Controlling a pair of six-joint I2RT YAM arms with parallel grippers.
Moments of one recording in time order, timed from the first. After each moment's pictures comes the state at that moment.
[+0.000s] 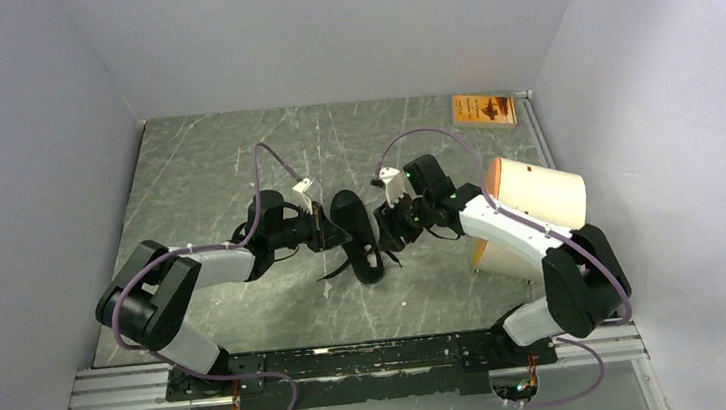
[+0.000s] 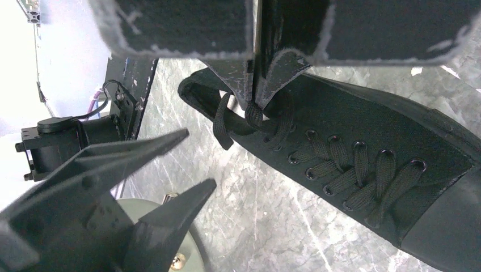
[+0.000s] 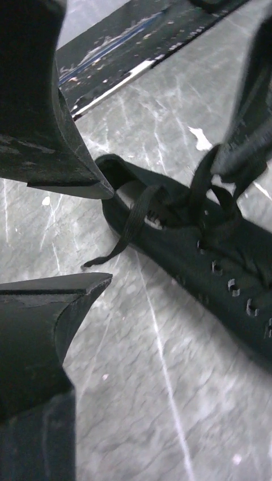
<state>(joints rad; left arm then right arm) -0.55 1.58 0.57 0.65 0.67 -0.49 0.53 1.42 0.91 -0.41 -0.44 -0.05</state>
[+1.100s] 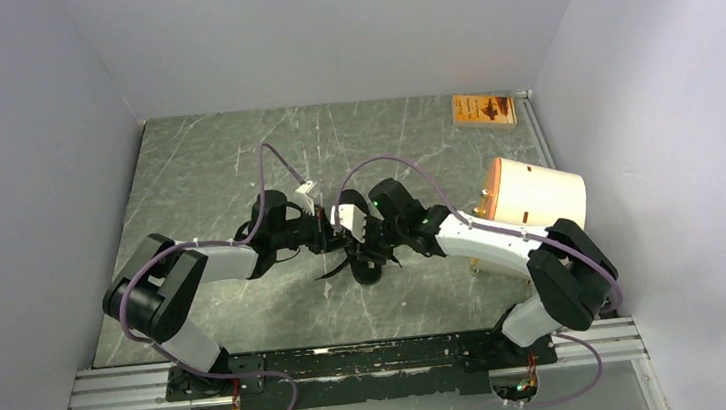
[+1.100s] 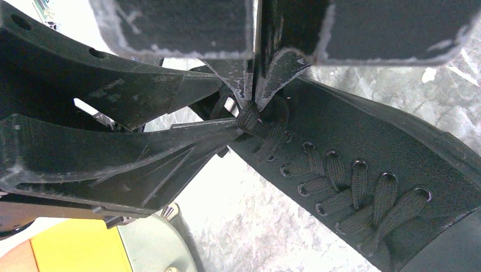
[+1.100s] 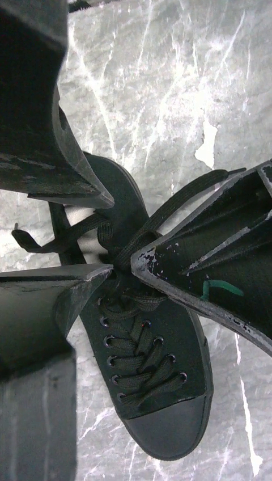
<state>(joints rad) -0.54 1.63 0.58 0.63 0.70 -0.50 0.78 1.48 0.85 -0.19 -0.38 -0.55</state>
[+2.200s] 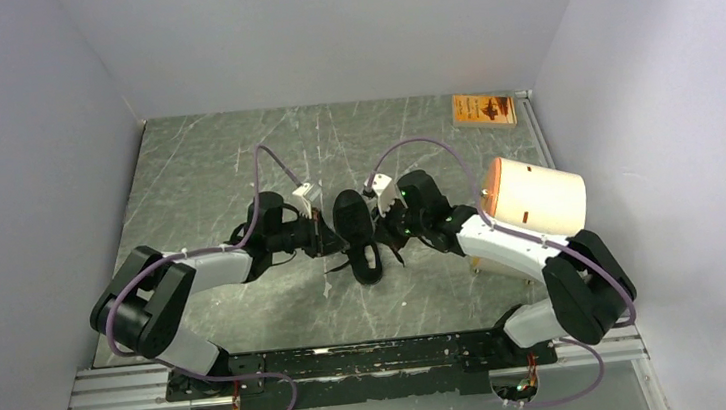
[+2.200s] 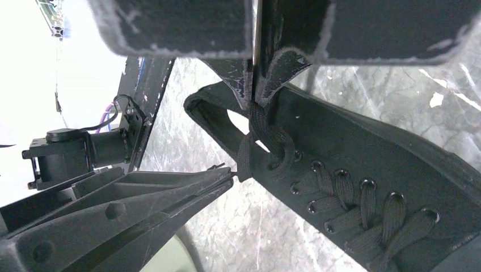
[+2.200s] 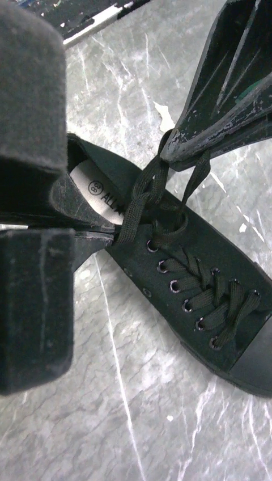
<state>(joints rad) -0.54 1.54 0.56 0.54 0.69 -0.50 0.64 1.37 0.74 -0.07 -0.32 -0.12</state>
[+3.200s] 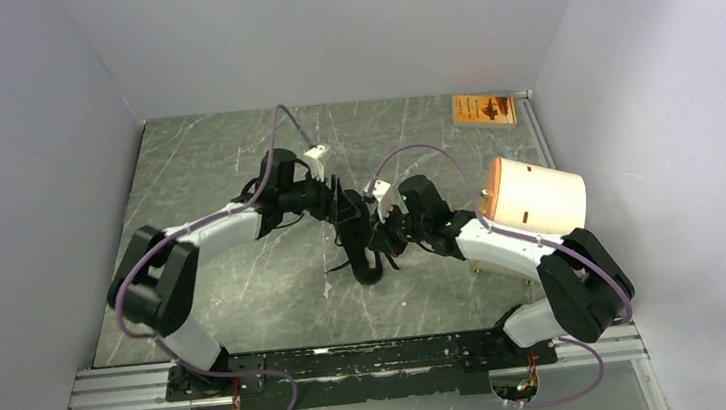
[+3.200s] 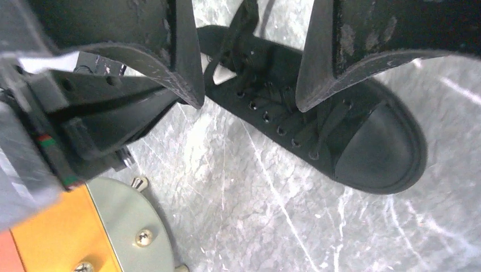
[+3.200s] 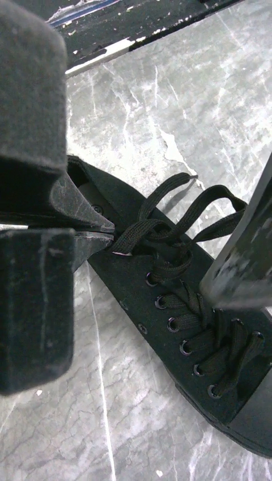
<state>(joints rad) -0.52 1.61 0.92 0.16 0.61 -0.28 0.63 1.40 0.69 0.01 -0.45 -0.09</state>
